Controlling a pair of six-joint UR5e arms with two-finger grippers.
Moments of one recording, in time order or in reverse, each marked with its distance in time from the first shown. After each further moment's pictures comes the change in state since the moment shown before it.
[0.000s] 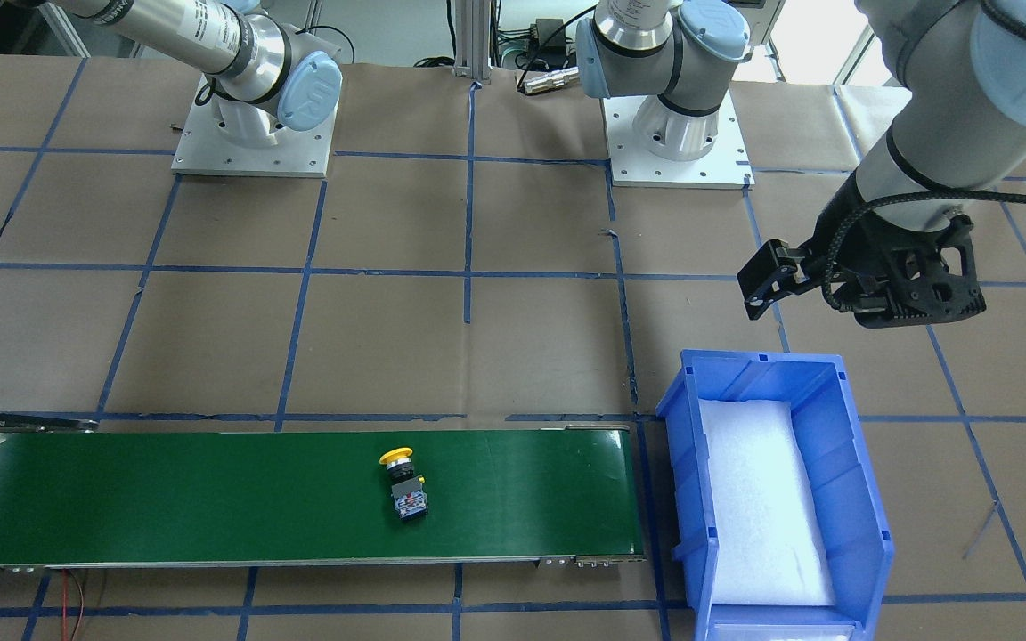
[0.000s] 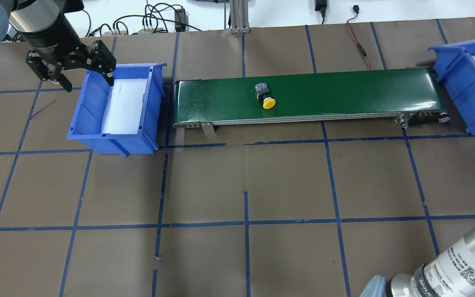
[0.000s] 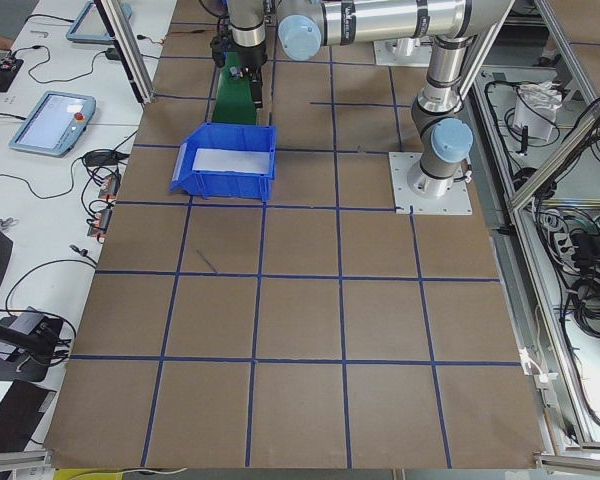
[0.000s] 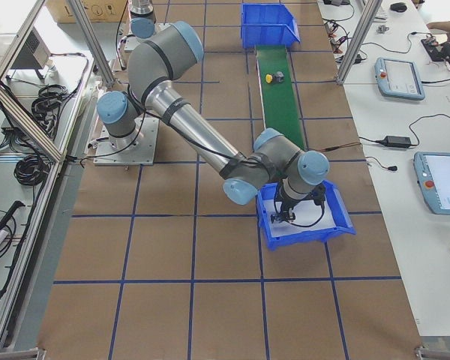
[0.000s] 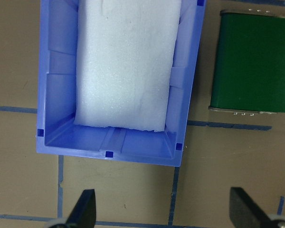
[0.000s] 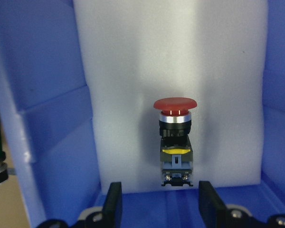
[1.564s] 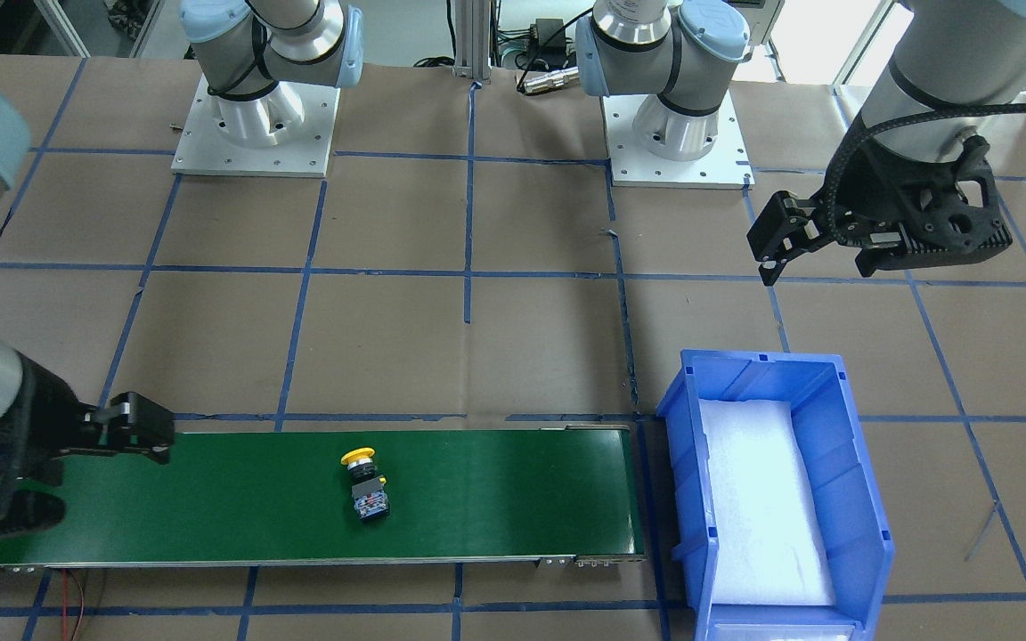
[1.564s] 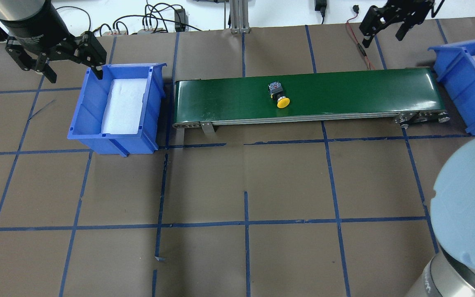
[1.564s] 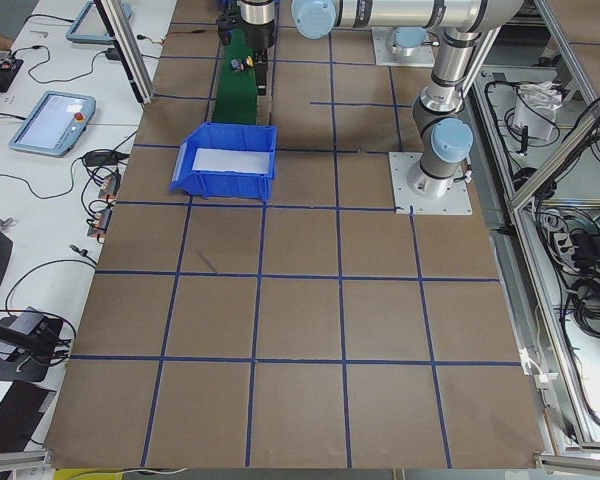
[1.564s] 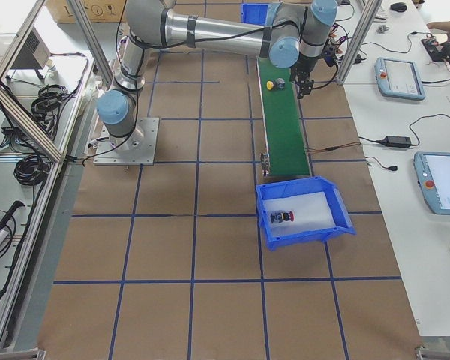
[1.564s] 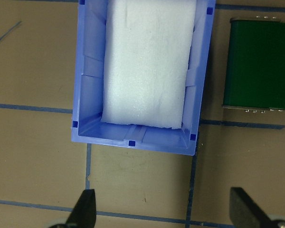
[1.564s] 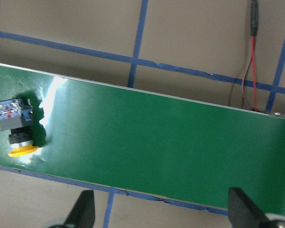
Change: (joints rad) left arm -0.025 0.059 0.014 -0.008 0.011 0.000; right arm 0.629 -0.147 -0.016 0.083 0.037 0.536
